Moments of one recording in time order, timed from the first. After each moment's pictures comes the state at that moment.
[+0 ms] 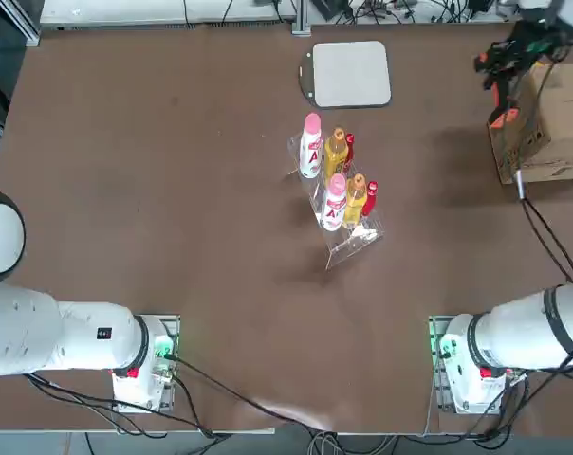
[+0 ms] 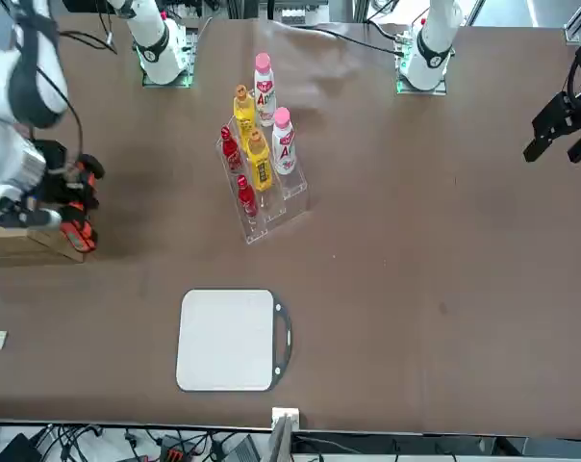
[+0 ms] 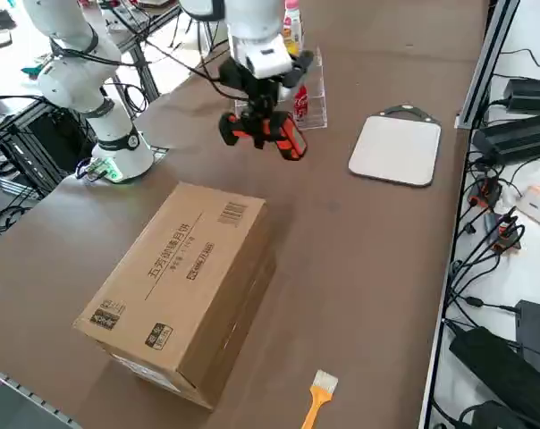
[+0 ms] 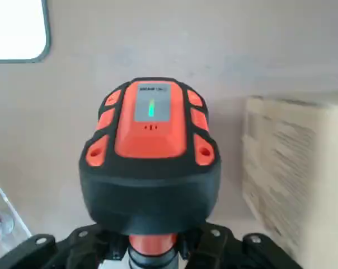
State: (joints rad) arm 0.02 0.04 -0.16 -1.91 0.02 1.87 -0.14
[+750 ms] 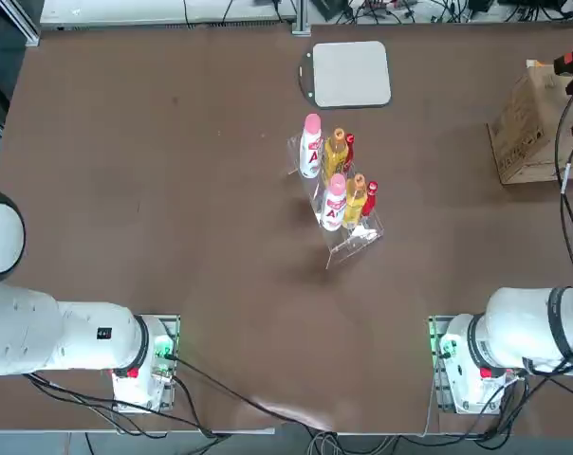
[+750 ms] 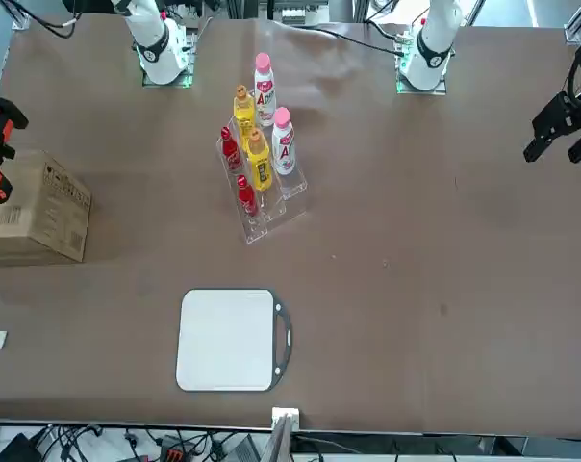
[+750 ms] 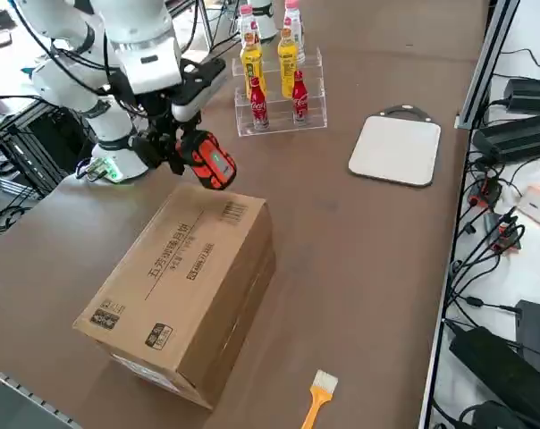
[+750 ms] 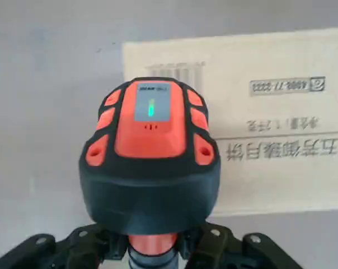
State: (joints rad) arm -0.28 -0.02 -0.17 -1.90 -0.03 1.84 -0.42
